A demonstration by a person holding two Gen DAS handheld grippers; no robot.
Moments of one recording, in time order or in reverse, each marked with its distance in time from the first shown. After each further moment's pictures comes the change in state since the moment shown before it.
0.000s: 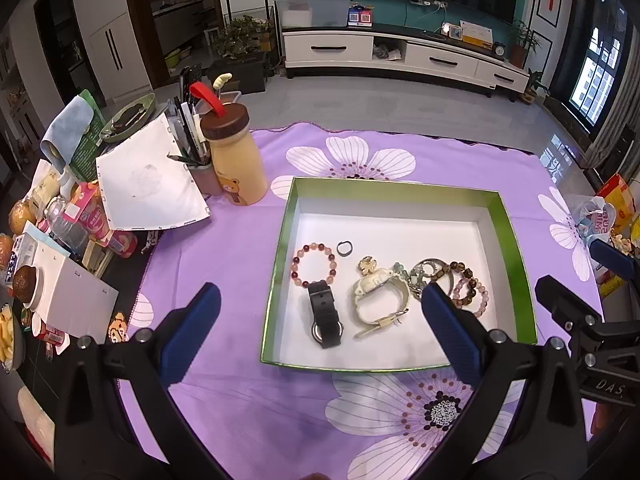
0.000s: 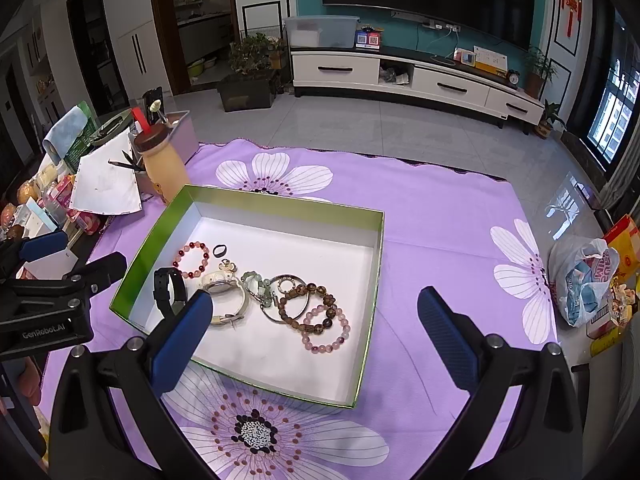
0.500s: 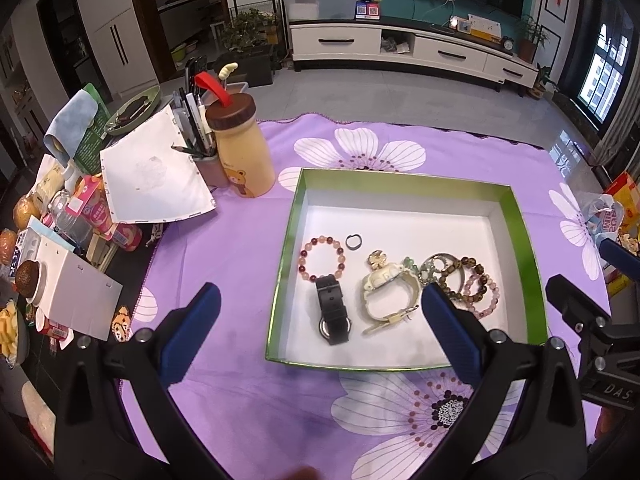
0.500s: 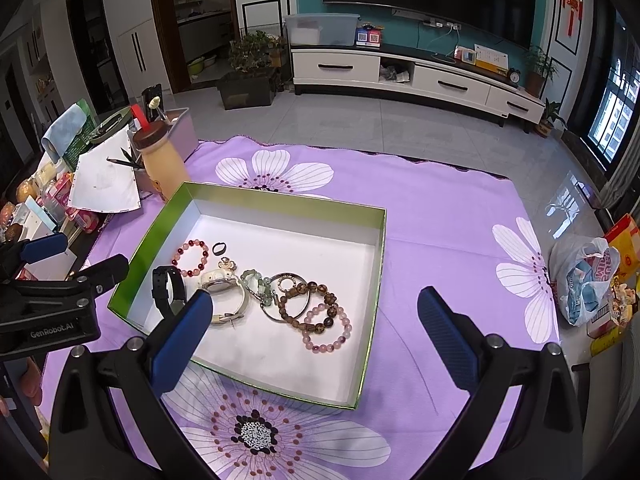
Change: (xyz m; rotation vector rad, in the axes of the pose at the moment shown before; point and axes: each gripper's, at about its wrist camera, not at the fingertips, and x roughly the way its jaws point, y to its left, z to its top) left arm 0.009 0.001 -0.001 -0.005 0.028 0.032; right arm 0.004 0.001 -0.002 0.001 0.005 0.001
